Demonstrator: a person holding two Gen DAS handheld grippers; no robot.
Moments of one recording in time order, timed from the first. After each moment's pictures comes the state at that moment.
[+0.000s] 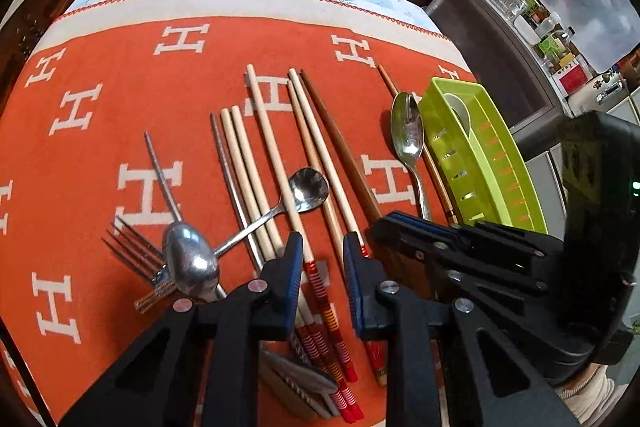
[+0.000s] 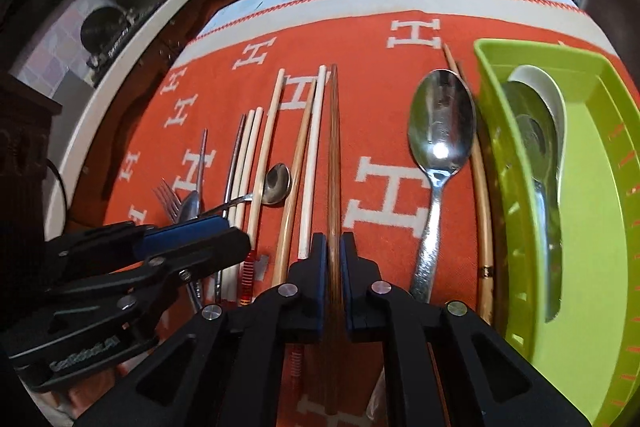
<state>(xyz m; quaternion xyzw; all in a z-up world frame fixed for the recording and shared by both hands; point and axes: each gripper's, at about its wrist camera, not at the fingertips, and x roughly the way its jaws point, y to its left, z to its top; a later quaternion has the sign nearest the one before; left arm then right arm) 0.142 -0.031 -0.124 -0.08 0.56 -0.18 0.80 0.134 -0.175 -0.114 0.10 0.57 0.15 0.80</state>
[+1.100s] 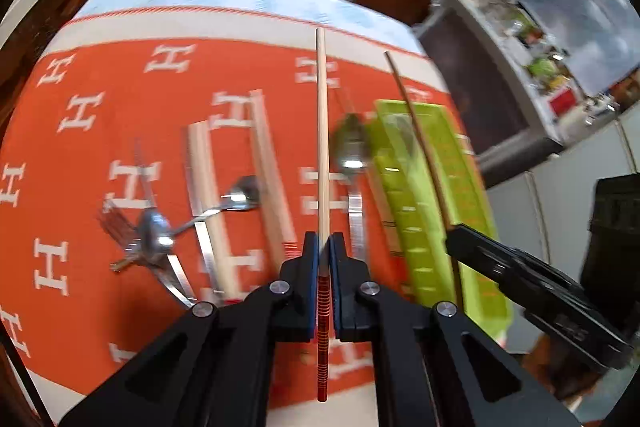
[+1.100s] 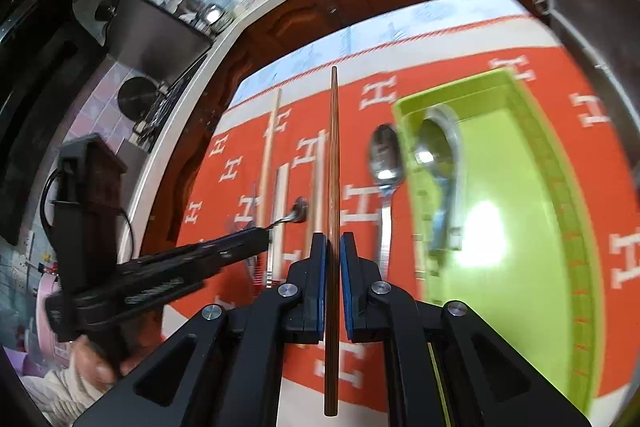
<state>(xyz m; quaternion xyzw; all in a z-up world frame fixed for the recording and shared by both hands) 0.117 -0.064 -0.069 -0.11 0.55 -0.18 0.80 0.066 -0.276 -0.025 0.20 0.50 0.15 0.83</state>
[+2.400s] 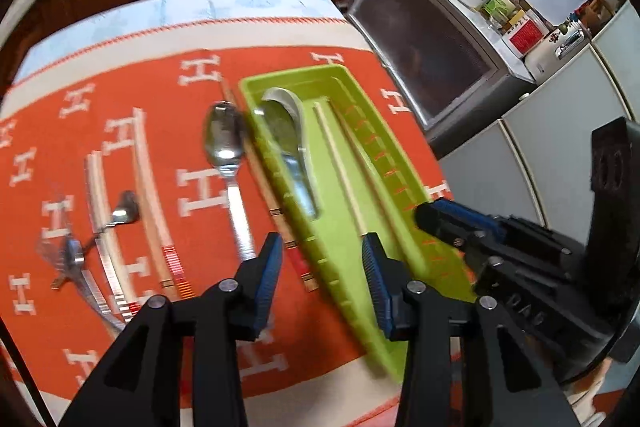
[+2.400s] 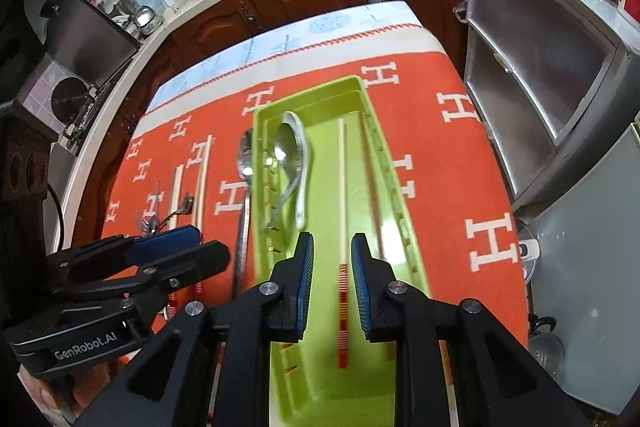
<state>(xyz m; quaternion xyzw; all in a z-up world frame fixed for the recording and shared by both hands) 0.102 -0.157 -0.060 -0.03 0.55 -0.23 0.80 0.036 -0.336 -0.012 0.13 0.52 0.04 0.84</state>
